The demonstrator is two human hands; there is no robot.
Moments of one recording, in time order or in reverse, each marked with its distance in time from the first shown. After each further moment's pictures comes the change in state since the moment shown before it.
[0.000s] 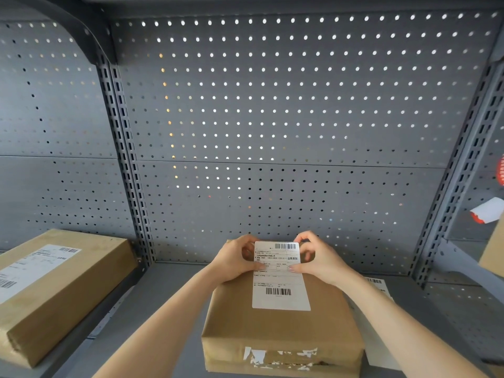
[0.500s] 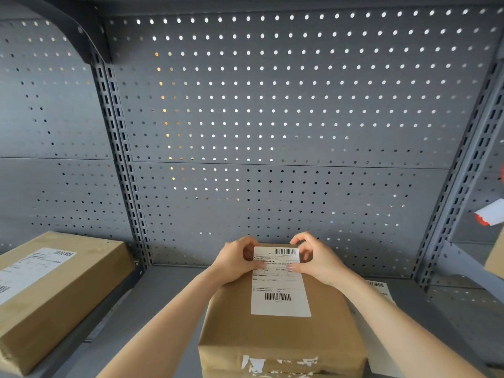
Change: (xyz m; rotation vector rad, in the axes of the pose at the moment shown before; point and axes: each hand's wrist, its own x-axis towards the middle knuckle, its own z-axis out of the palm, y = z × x) left_hand 0.011 -0.001 0.003 0.047 0.028 -0.011; right_hand 0.011 0.003 0.001 -0.007 0.006 -0.015
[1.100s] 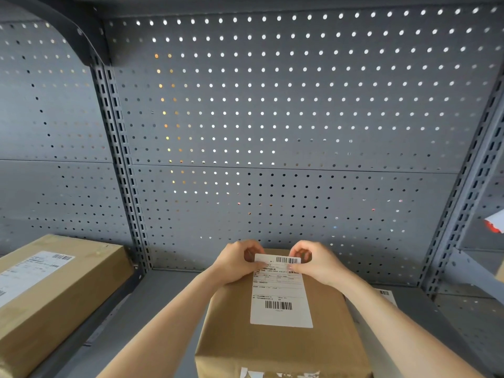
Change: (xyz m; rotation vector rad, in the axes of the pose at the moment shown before) left_hand 0.010 0.003 -0.004 0.087 -0.017 0.041; right_hand 0.016 -0.001 -0.001 -0.106 -0.010 -0.005
